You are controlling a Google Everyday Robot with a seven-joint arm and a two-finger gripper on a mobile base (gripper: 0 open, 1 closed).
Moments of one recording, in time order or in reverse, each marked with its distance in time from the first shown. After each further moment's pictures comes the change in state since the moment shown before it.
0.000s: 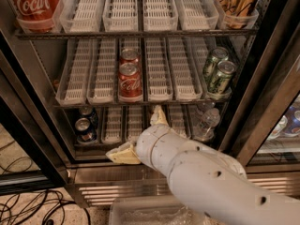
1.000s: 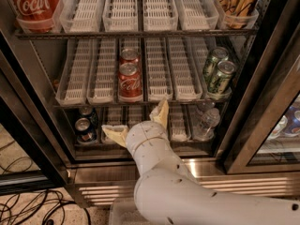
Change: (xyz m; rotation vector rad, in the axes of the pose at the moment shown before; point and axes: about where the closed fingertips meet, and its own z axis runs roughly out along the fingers) arm -0.029 -0.034 0.017 0.359 -0.202 0.160
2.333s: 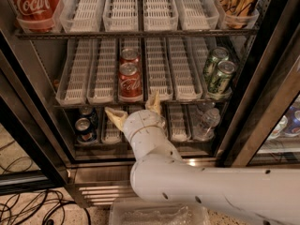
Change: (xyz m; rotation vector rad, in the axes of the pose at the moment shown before) arm -0.011 -0.006 0.037 0.024 -0.071 0.055
